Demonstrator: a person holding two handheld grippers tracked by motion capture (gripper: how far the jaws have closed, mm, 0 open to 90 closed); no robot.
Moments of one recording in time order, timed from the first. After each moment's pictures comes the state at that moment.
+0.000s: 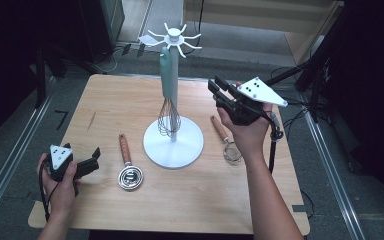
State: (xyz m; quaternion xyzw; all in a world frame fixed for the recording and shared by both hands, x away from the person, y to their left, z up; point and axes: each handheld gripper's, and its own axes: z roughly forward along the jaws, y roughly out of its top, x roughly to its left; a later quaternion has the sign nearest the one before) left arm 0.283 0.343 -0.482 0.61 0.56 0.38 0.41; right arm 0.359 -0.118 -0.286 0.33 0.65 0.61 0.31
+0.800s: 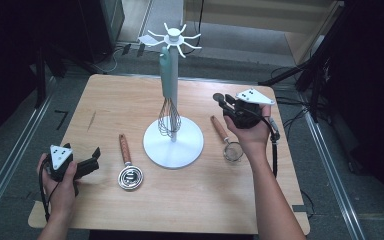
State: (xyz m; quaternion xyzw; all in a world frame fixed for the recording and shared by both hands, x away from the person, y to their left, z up) left arm 0.282 0.343 -0.482 0.61 0.56 0.38 0.41; right arm 0.402 -0.142 -0.356 0.43 0.71 0.49 0.29
